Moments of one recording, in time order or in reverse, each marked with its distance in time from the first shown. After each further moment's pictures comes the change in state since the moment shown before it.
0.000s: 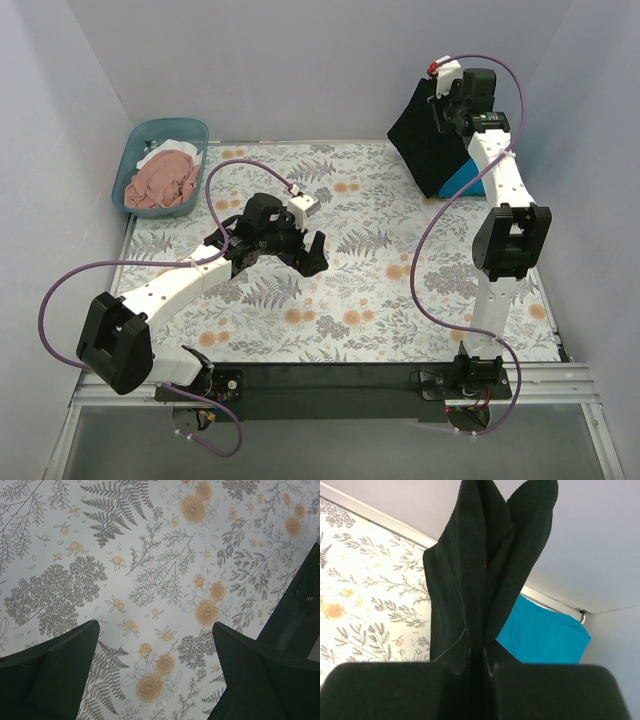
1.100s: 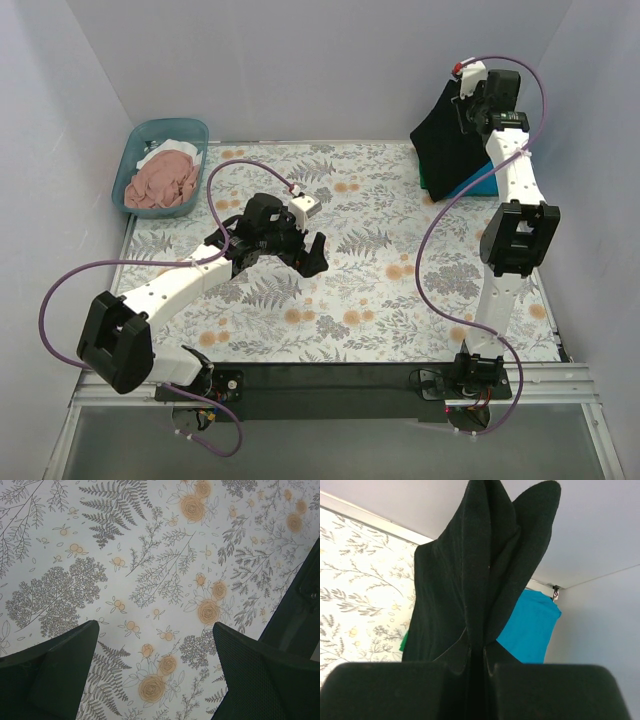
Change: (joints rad) left arm 0.000 0.003 -0.003 0.005 0.008 0.023; right arm -0.101 0.029 0.048 -0.041 0.008 -0.034
